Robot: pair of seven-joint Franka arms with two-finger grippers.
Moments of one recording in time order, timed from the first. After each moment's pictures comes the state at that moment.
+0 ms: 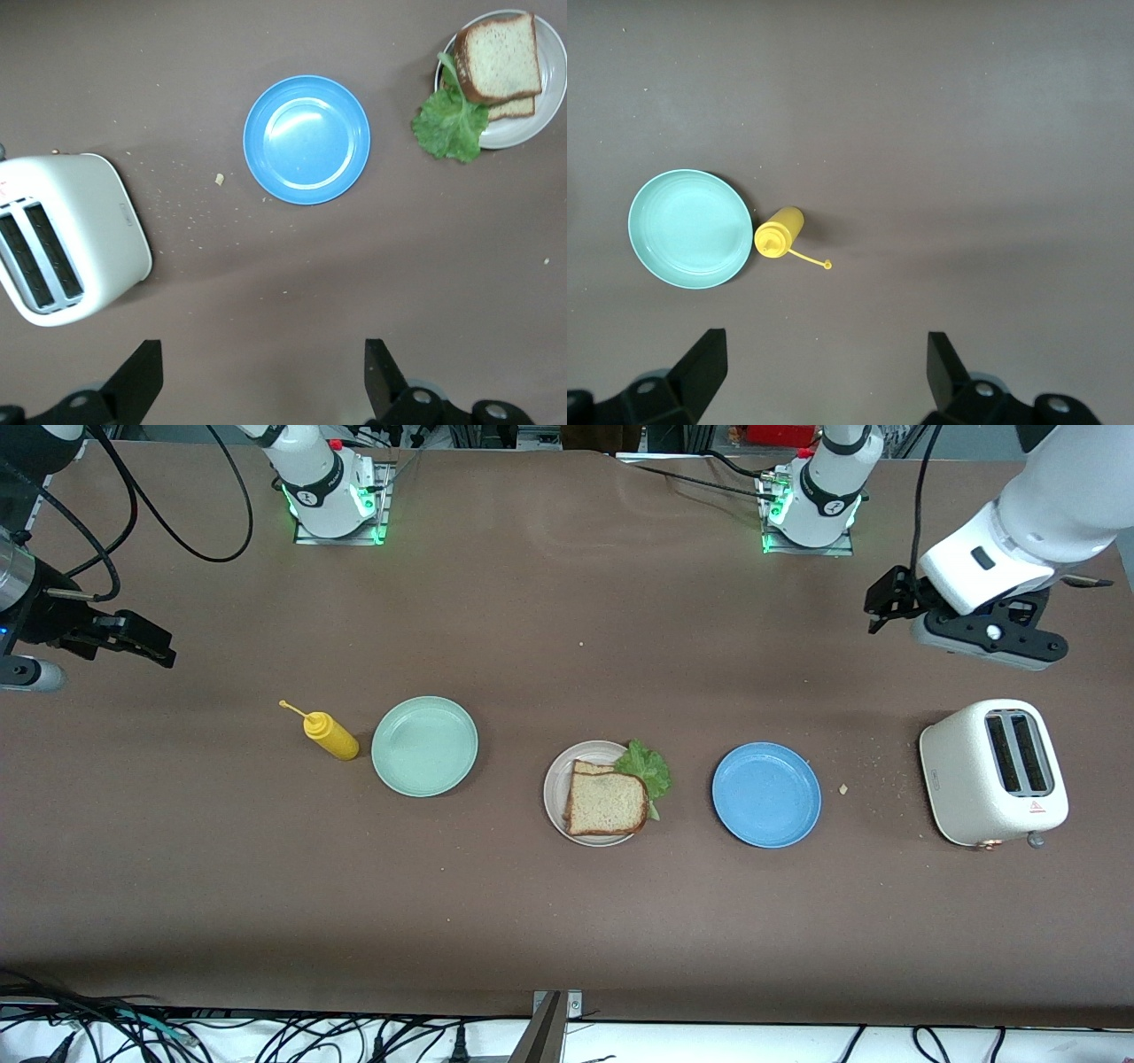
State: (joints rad) left arm -0.09 -0.02 -0.08 -1.63 0.03 1.54 0.13; right arm 0.06 0.09 -0.01 -1.50 -0.03 1.55 0.13
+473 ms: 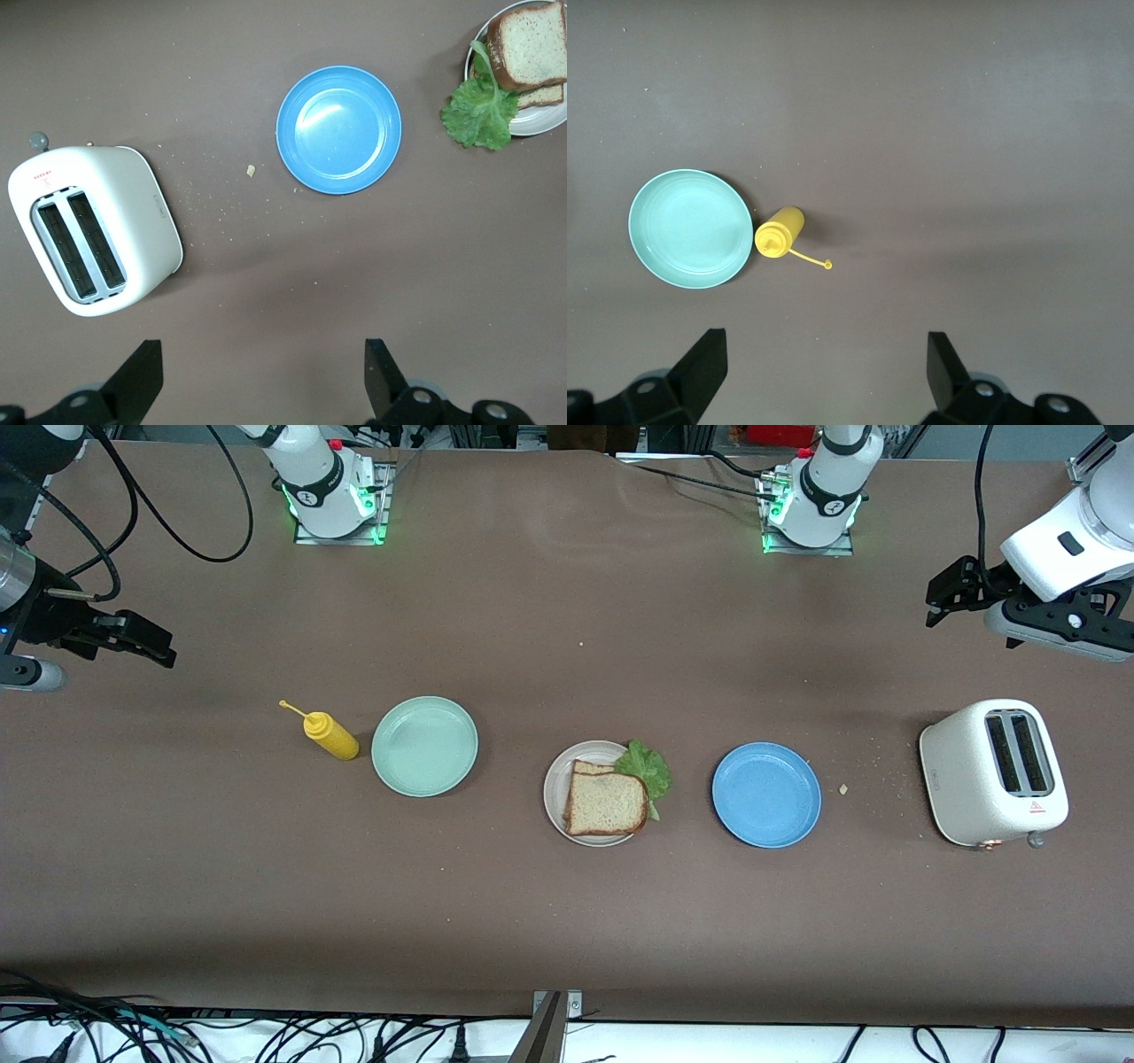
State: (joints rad) left arm -0.08 -0.04 -0.01 -1.65 0.03 1.54 0.20; right arm 0.06 0.09 -0.01 -1.50 -0.03 1.55 0.13
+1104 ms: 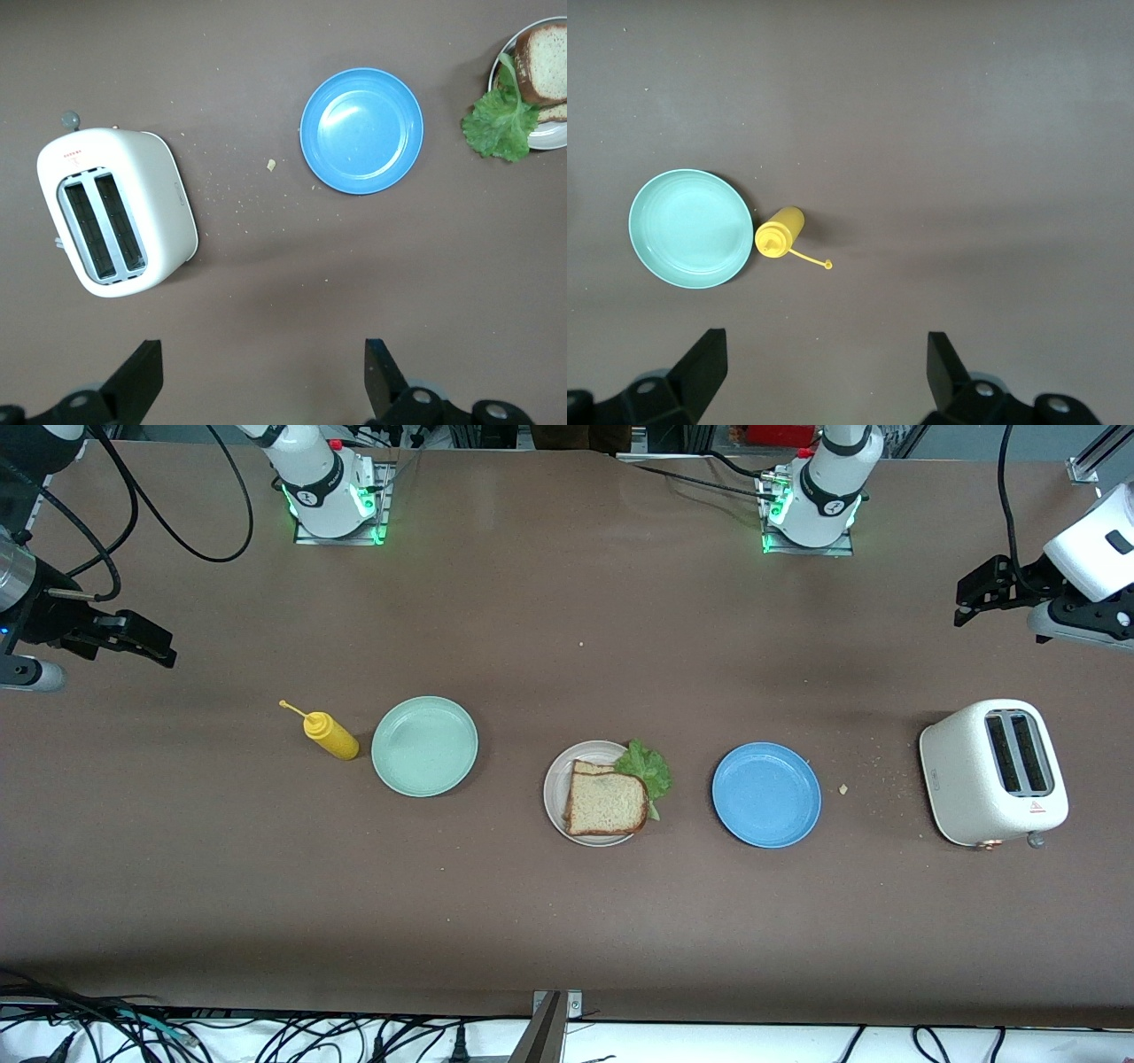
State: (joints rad) left arm -0.03 -0.04 0.00 -1.62 0.03 1.52 0.19; right arm 0.06 0.09 -0.01 -1.50 -0.03 1.55 0.13
